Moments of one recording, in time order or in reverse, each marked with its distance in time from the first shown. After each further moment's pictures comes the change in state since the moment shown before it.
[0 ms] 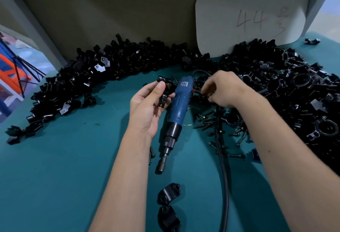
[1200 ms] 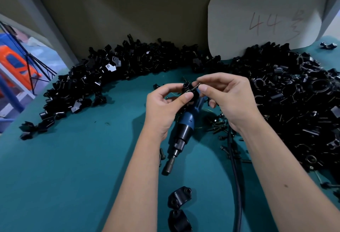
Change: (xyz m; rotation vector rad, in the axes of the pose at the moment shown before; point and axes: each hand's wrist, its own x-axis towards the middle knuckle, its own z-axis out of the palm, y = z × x) left_hand 0.010 -0.012 -0.009 0.378 -0.172 0.267; right_hand -0.030 -0.022 0.038 1.153 0.213 -0.341
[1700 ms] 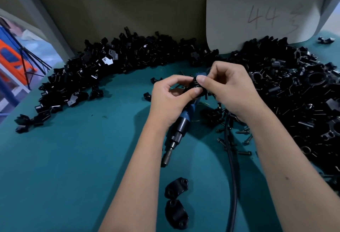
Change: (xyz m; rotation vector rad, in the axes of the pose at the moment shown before) left_hand -0.002 0.006 0.013 0.206 -0.084 0.069; right_hand 0.005 -0.011 -0.010 -0.400 -0.026 -0.040
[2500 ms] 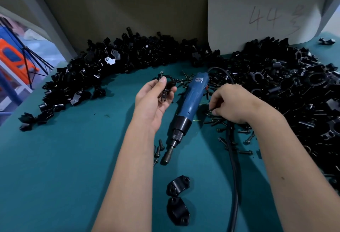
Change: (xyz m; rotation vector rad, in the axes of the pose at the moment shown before) left_hand -0.002 0.003 -0.029 -0.643 0.303 -0.461; right_hand -0.003 0.001 -0.009 -0.761 -0.409 0.358
